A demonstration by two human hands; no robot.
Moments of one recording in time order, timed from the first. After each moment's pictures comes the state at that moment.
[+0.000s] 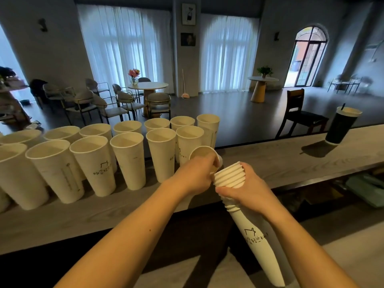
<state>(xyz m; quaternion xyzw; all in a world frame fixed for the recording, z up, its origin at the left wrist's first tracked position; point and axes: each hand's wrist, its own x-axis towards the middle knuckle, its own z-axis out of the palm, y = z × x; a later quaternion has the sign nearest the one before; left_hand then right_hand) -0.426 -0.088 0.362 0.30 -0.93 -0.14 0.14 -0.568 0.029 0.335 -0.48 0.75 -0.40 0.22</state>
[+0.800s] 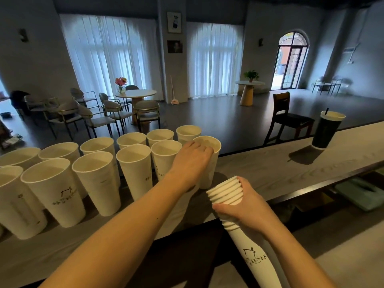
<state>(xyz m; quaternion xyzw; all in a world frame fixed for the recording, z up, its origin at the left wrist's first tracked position) -0.507 -0.132 0.380 0.26 -0.93 0.21 0.18 -0.618 0.025 0.325 -0.45 0.75 -0.42 0.24</state>
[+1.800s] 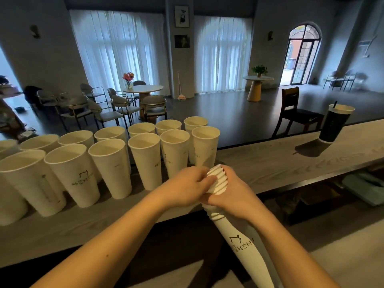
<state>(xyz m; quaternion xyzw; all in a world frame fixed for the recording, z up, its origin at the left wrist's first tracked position) -0.434 -0.055 0.384 0.30 -0.90 -0.30 0.11 -0.575 0.020 0.335 -0.53 0.70 -0.40 0.26</state>
